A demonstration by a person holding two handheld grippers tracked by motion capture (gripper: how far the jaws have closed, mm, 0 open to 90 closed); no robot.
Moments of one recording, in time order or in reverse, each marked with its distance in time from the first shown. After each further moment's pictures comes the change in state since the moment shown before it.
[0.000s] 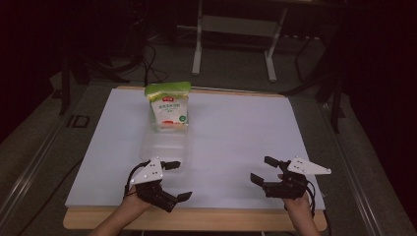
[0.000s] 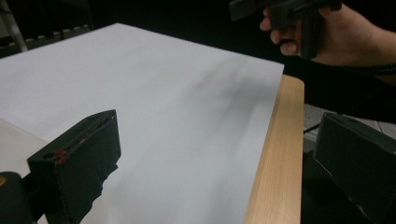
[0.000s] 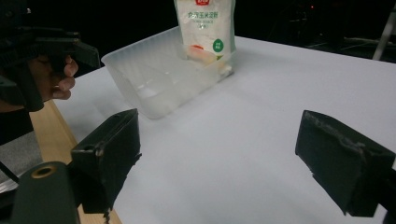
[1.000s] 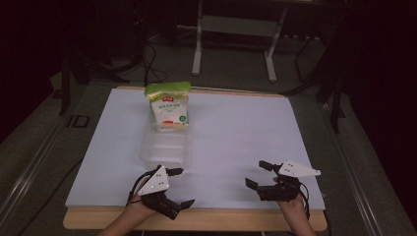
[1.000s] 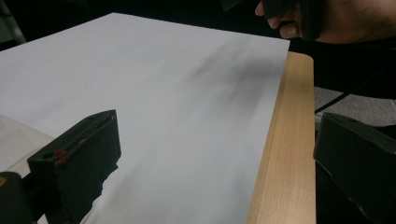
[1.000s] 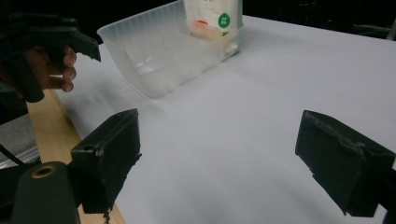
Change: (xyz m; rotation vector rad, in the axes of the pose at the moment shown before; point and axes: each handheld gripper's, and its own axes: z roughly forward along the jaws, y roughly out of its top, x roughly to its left) left arm -0.009 -0.023 0.014 0.031 0.019 0.071; right arm 0.001 -0.016 0.015 0.063 0.011 -0.026
